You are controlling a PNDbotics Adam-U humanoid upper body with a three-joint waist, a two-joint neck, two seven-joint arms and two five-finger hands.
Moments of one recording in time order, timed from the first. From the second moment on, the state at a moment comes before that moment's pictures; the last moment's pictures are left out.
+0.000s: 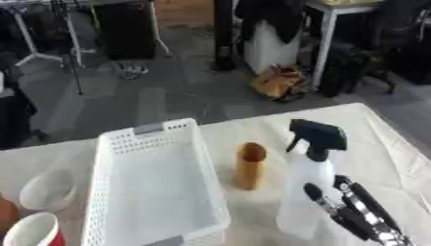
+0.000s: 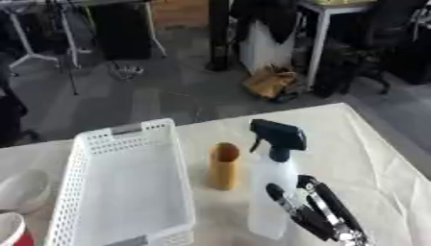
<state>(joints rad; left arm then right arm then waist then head) -0.41 0.29 0.10 -1.99 -0.33 -0.32 0.31 -0.39 -0.32 -0.15 -1.59 0.52 -0.10 0.10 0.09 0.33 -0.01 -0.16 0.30</state>
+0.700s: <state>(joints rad) -0.41 0.28 0.10 -1.99 -0.33 -0.32 0.31 -0.38 -0.32 -0.15 -1.60 0.51 -0.11 0.09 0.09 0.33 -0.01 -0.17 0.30</state>
